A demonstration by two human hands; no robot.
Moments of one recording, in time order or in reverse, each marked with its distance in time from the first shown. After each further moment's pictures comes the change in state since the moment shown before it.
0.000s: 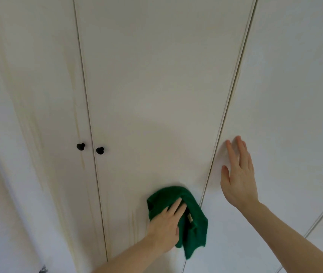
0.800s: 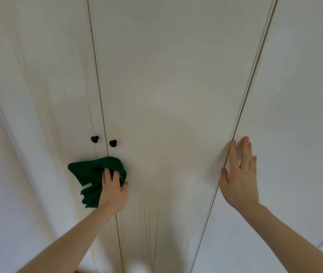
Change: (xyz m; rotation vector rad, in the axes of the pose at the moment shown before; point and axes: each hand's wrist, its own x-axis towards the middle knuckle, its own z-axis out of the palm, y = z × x) left_hand -0.036 -0.167 -0.062 -0.305 0.336 -0.674; right_hand -0.015 -0.022 0.031 -0.082 -0.065 0.069
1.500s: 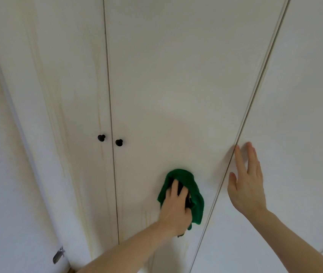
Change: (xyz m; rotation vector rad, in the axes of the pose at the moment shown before) left_hand -0.093 0.140 0.055 -0.114 -0.282 0.353; right_hand -0.003 0.008 -0.011 0.053 0.018 -0.093
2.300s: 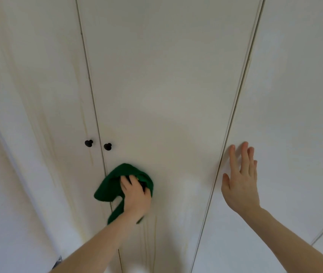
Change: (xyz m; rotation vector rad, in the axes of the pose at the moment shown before) left_hand 0.032 -0.069 -0.042 -0.040 0.308 -0.427; right_hand -0.012 0.011 0.013 -0.041 -0.031 0.119
